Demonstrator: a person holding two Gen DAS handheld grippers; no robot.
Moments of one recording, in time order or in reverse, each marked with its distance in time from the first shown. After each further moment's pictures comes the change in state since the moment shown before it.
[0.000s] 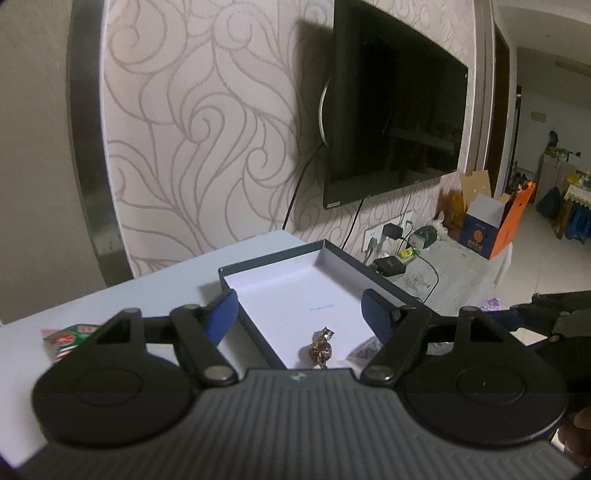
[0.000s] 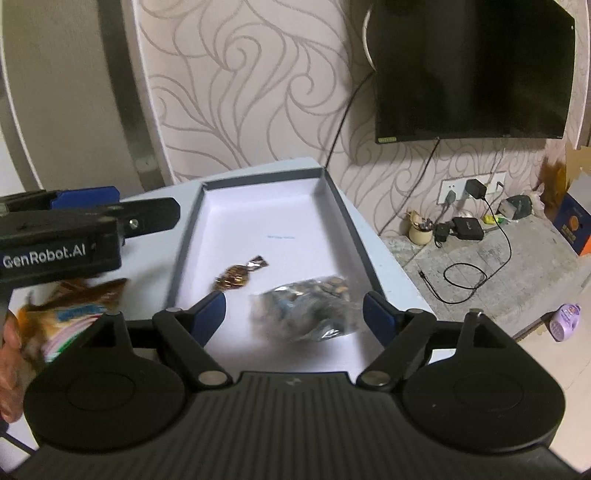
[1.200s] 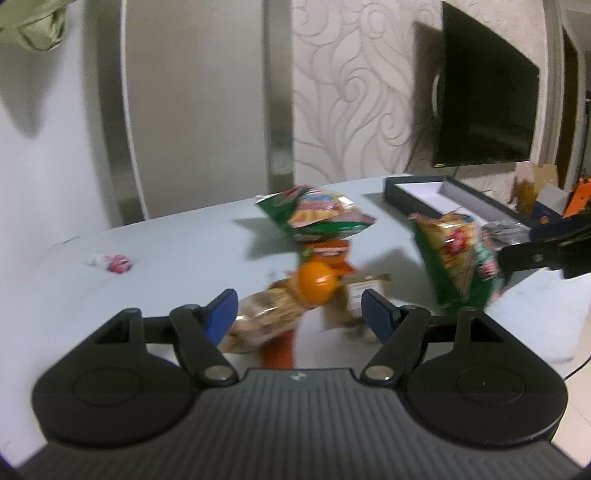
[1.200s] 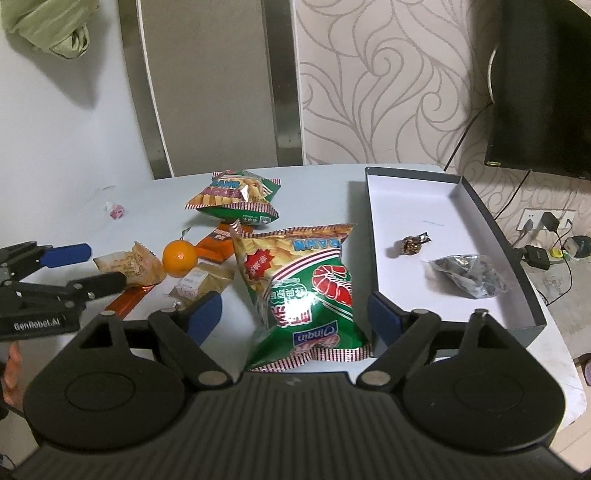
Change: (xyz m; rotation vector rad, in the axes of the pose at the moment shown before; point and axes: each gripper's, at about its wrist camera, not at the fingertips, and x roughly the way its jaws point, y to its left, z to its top) left arm -0.165 0.123 -0.125 -0.095 0.053 0.270; right arm -0.069 0.133 -0.050 -0.183 0.008 0.205
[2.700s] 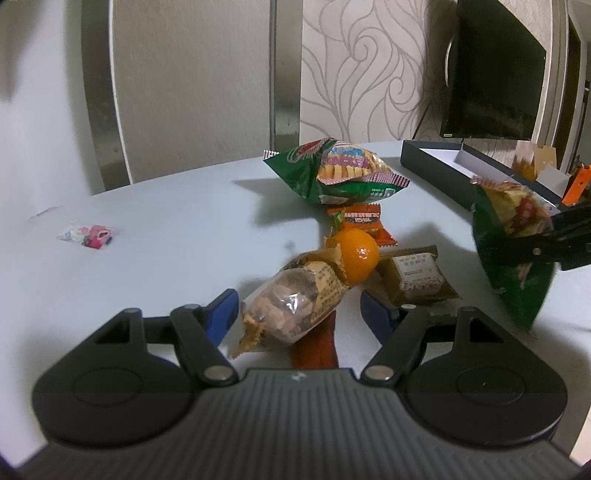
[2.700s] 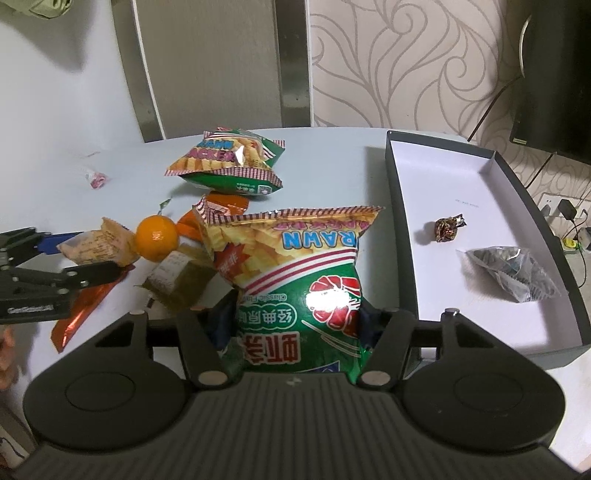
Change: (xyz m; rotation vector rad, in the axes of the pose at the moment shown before) left arm 0.057 0.030 -0.007 -0.014 0.108 -0.062; right arm 0.074 0.005 0.007 -0.024 0.119 0.007
